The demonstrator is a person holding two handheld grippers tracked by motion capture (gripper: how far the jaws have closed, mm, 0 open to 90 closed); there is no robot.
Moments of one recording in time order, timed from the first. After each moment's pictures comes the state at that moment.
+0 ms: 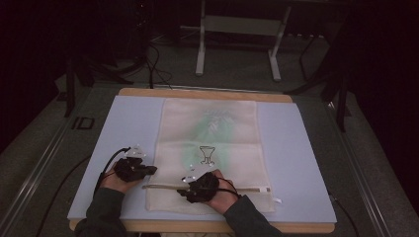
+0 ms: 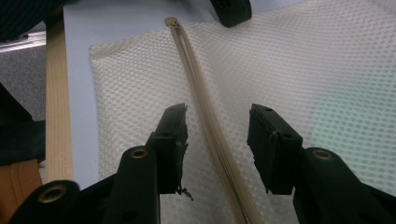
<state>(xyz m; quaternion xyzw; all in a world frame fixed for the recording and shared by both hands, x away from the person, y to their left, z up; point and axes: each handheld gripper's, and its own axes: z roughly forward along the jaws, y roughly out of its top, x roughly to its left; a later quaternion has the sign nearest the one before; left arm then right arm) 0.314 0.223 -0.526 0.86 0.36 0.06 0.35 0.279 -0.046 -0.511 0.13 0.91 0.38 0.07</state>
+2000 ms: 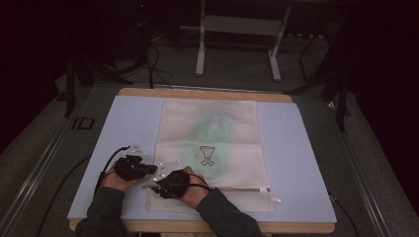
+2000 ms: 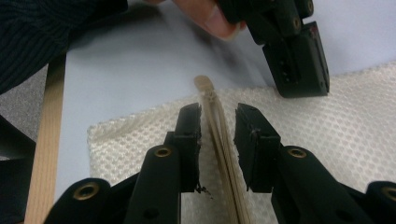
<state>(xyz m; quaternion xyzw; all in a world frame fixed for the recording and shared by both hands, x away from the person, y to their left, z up) 0.317 0.224 -0.525 0.86 0.36 0.05 0.36 0.291 0.031 -0.526 0.08 0.92 0.39 0.05</state>
